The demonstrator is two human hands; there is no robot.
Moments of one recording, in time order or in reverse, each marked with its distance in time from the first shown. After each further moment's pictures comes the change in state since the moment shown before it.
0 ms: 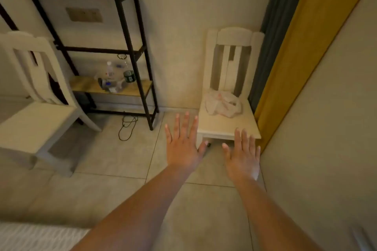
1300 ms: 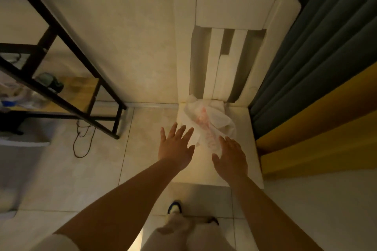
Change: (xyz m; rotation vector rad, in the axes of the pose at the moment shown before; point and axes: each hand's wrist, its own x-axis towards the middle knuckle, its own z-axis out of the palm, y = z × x) left_hand 0.554 0.052 0.188 0.070 -0.502 0.069; right_hand 0.557 0.039 0.102 -0.084 -0.382 0.035
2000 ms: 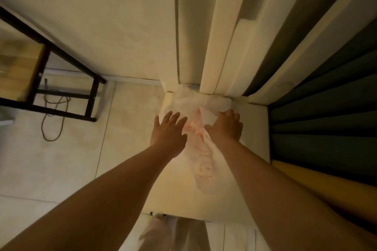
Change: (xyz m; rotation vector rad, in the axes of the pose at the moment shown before) left_hand 0.243 0.001 0.098 -0.095 -0.181 -0.040; right_hand 0.298 0.023 0.062 -0.093 -0.142 0.098
